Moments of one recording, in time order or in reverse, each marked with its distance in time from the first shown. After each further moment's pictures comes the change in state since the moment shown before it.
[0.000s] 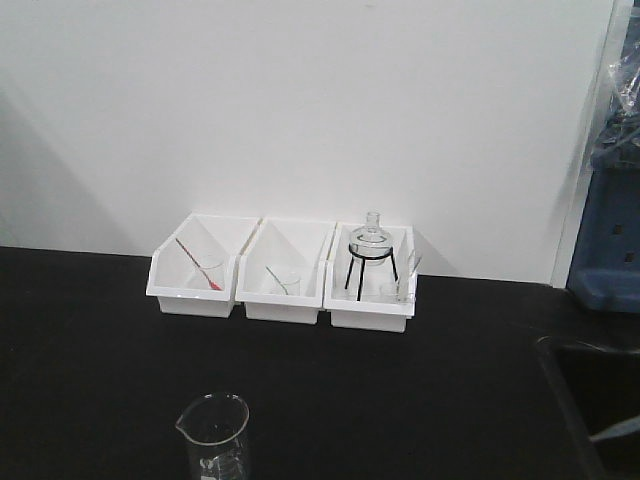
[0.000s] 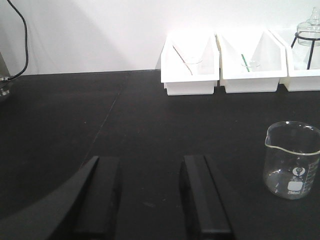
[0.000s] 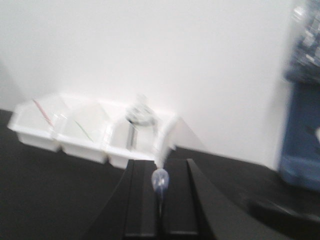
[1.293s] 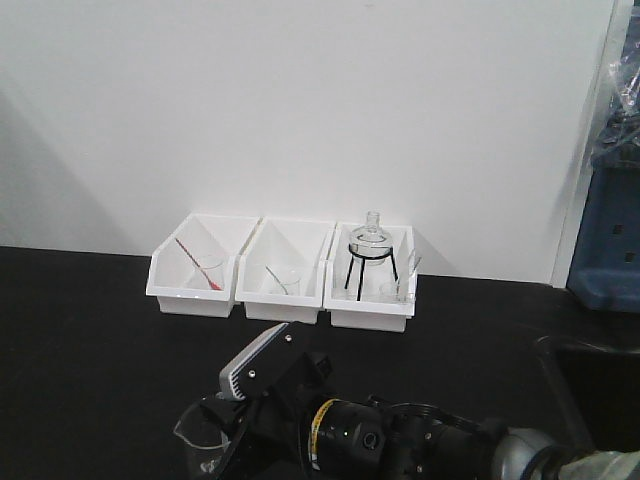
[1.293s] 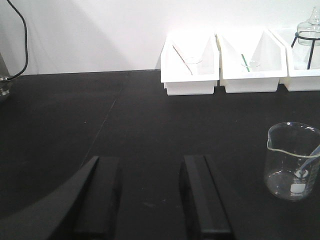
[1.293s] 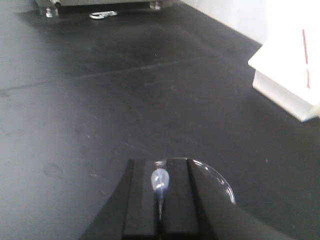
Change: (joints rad) left arm 0.000 0.000 0.000 0.000 0.000 0.000; right arm 0.527 1.289 -0.744 -0.114 -0.236 -0.022
